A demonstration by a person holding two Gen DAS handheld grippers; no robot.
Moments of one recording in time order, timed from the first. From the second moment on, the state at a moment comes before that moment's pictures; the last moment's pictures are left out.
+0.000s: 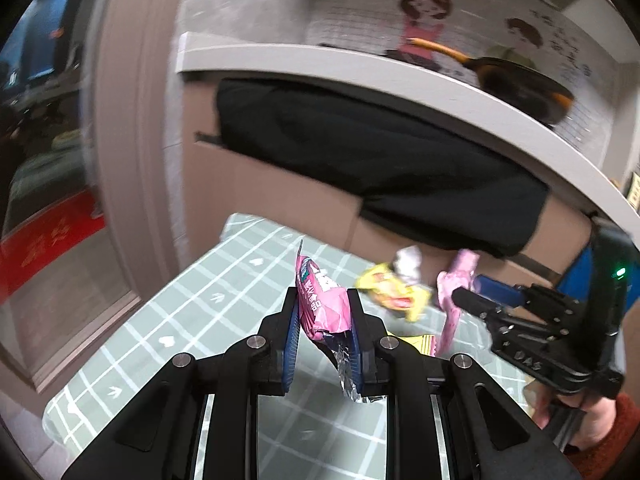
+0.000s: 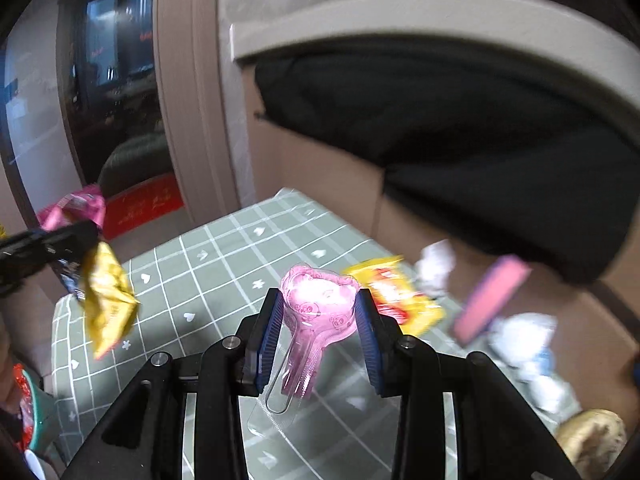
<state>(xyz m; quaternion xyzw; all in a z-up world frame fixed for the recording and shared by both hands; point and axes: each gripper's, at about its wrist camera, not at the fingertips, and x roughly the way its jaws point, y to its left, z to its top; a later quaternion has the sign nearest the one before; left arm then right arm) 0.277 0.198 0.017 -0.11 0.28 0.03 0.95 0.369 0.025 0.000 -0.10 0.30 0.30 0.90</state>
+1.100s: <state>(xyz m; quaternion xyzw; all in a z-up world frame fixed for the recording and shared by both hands) 0.363 -0.143 0.026 -0.05 0.31 -0.31 0.90 0.294 -0.309 0.062 0.01 0.22 0.03 0.97</state>
